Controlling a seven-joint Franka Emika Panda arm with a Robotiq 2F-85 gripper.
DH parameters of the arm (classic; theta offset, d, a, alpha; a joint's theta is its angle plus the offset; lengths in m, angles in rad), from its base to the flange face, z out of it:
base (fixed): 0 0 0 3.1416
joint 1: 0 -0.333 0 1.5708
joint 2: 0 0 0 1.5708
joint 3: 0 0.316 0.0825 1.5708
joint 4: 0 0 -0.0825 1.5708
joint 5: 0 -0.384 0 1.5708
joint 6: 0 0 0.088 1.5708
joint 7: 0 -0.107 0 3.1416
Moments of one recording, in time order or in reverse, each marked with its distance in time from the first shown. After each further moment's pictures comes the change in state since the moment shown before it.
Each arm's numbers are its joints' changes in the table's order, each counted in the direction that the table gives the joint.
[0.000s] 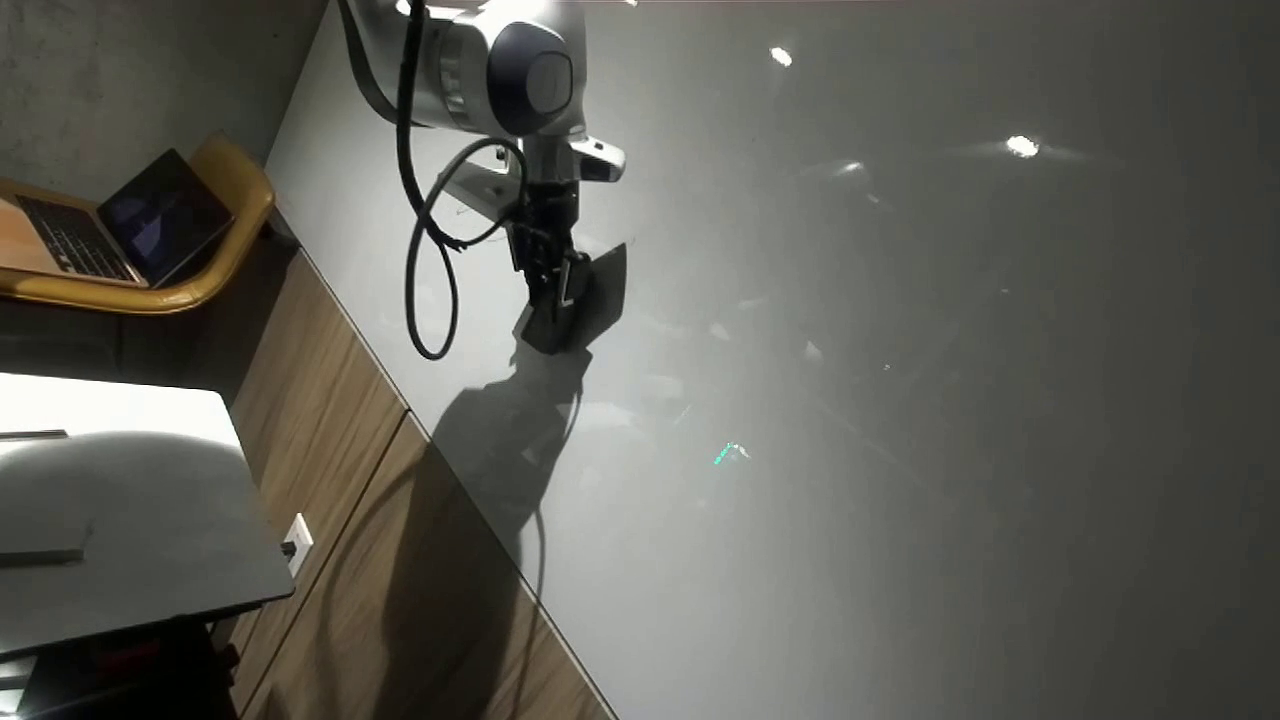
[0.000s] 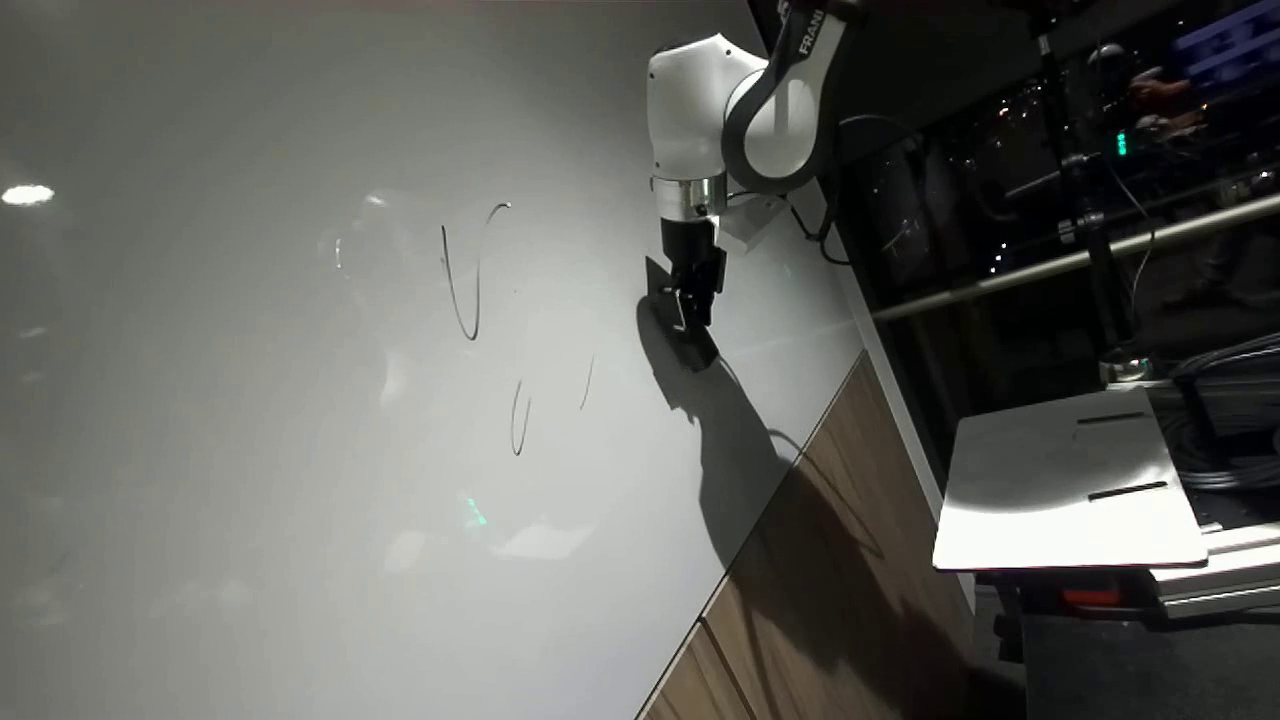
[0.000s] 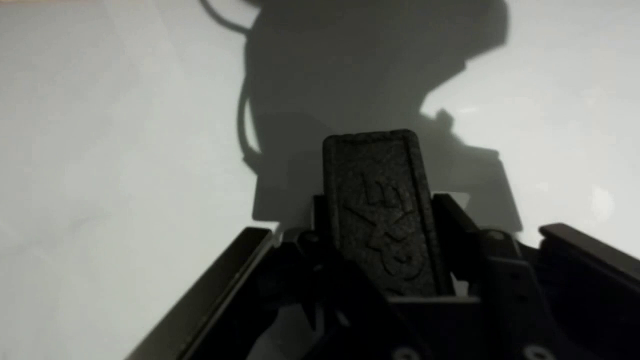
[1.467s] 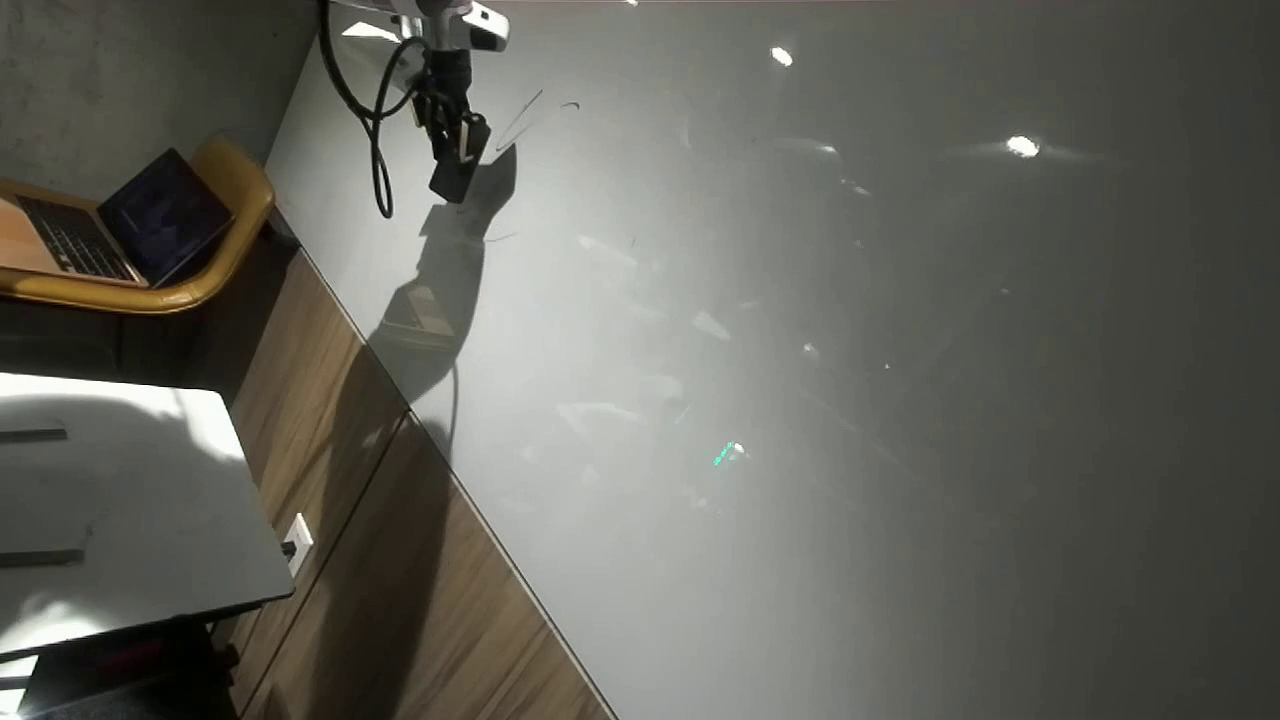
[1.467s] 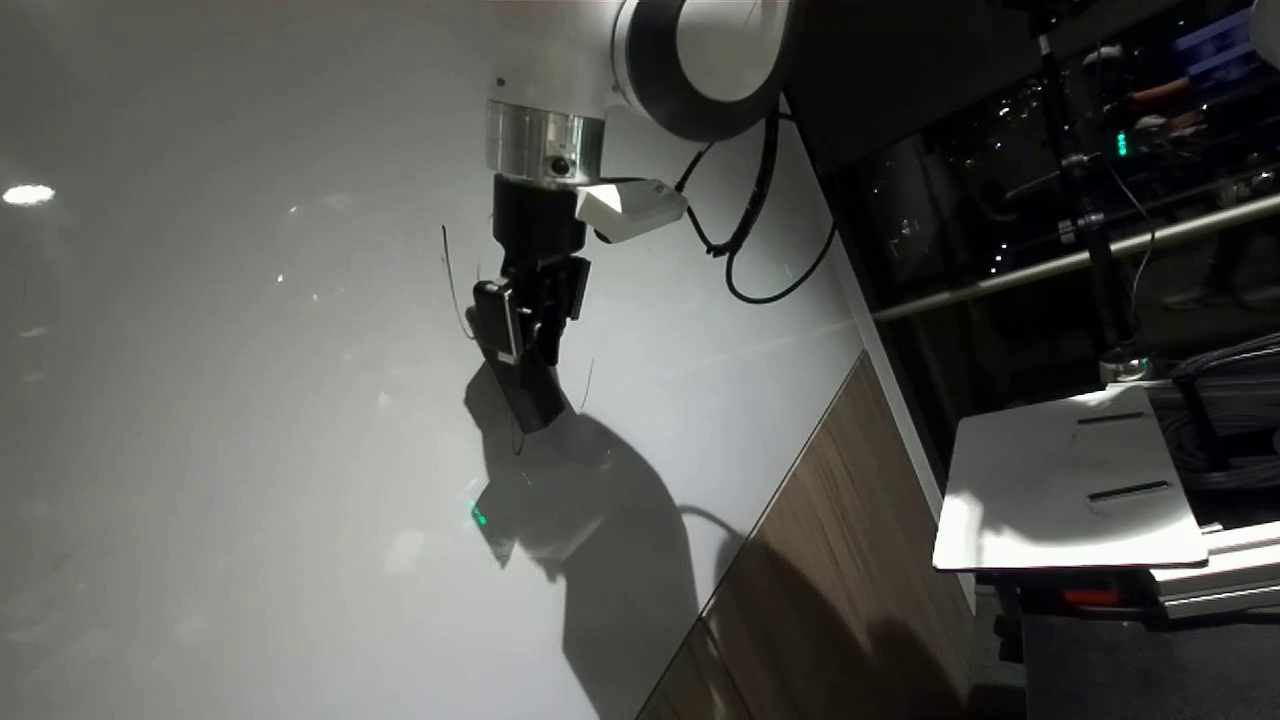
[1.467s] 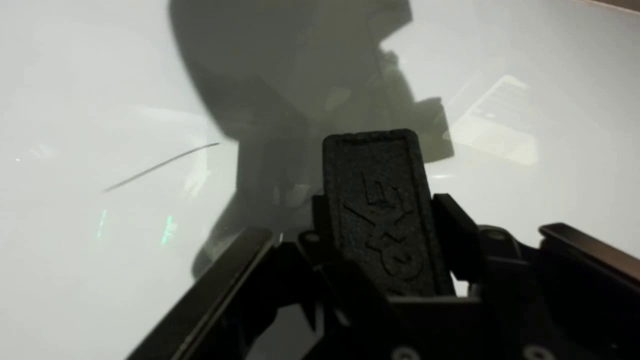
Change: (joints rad) arm -0.205 0.030 0.245 0.171 -0.002 0.045 -0.158
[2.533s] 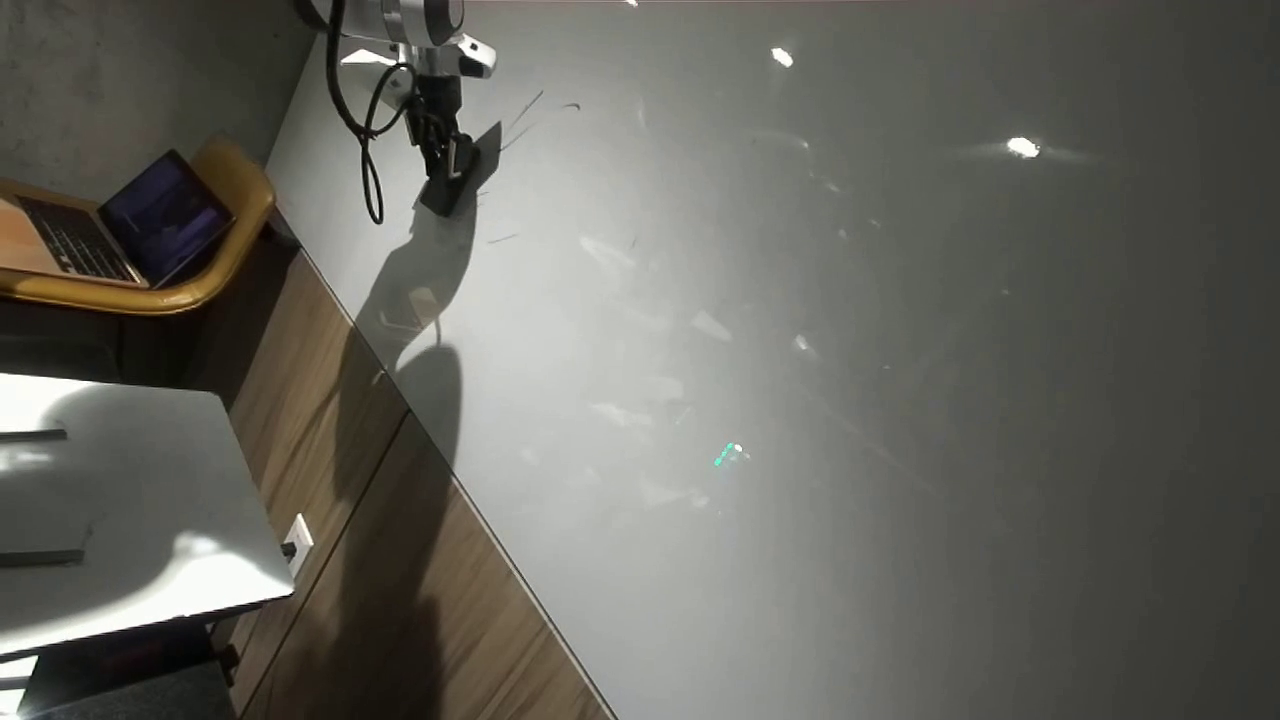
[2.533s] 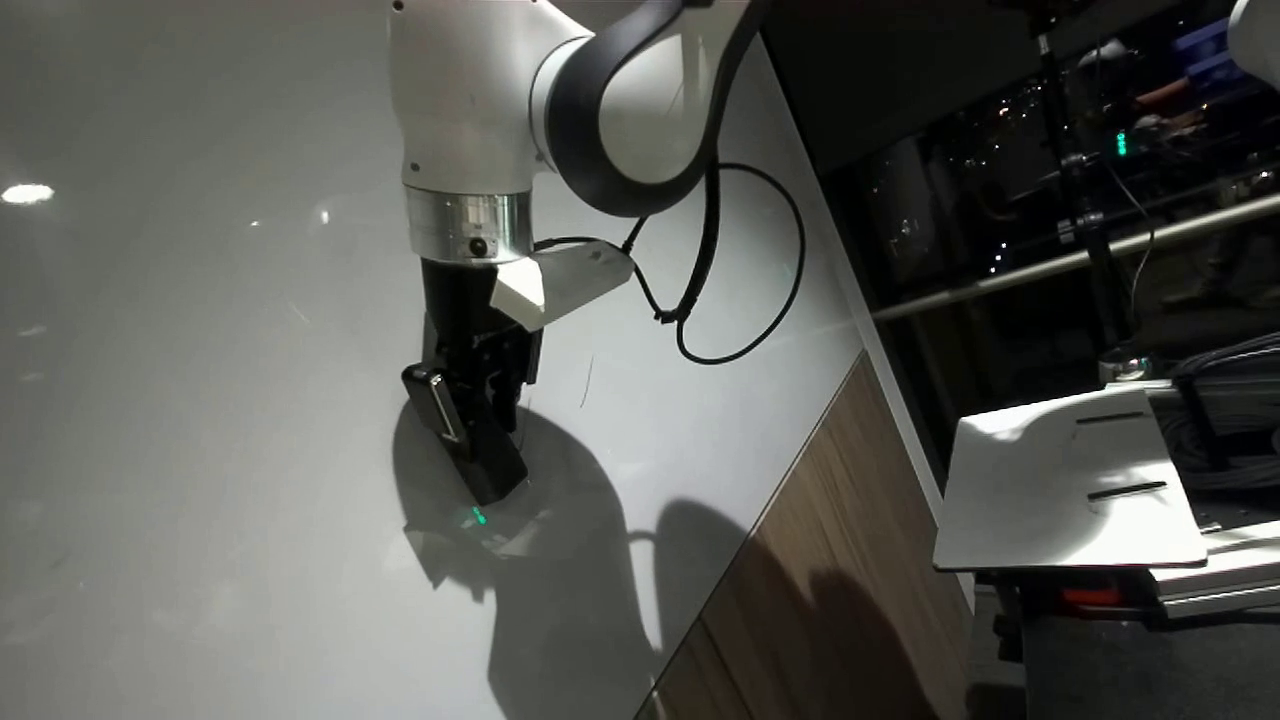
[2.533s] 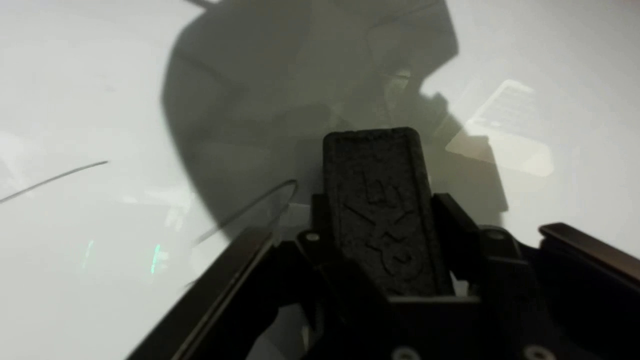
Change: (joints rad) arm -0.162 0.225 -0.087 0.239 0.109 0.119 -0.173
